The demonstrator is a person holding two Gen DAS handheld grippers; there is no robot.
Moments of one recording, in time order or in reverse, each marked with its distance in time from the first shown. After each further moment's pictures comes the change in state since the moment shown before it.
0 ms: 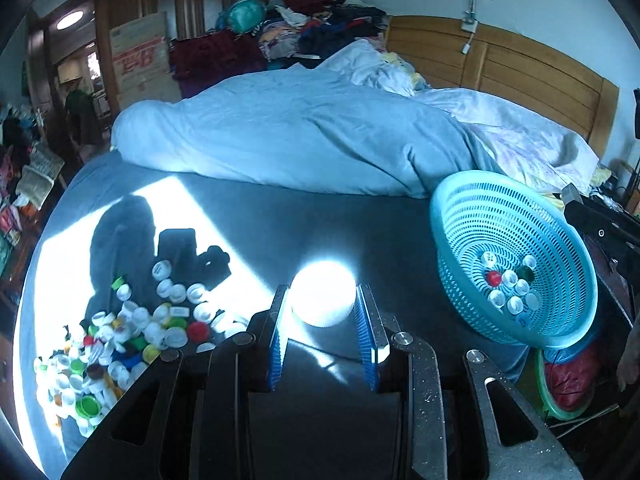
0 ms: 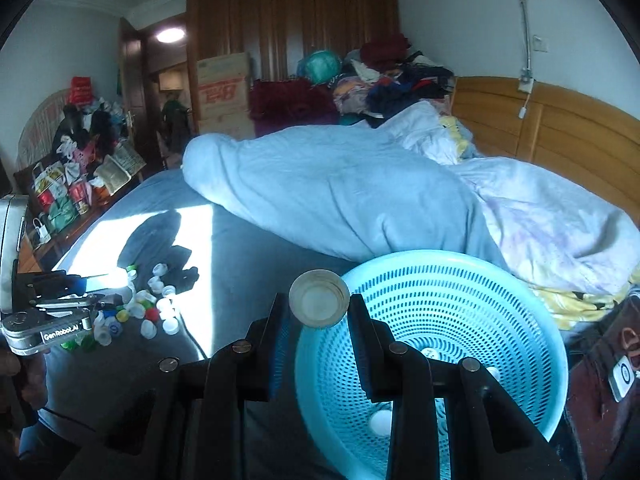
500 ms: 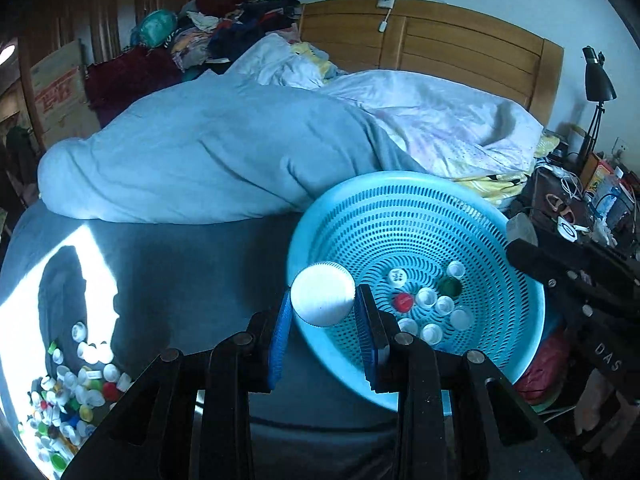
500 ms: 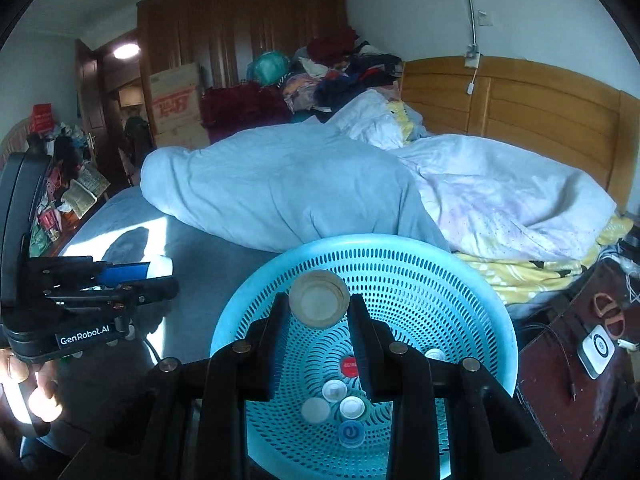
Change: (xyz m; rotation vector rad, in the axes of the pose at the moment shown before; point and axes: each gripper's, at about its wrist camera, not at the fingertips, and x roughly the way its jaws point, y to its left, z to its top) left arm 0.040 -0.132 0.064 0.149 0.043 -0.193; right arm -0.008 -0.073 -0.015 0.111 0.027 -0.082
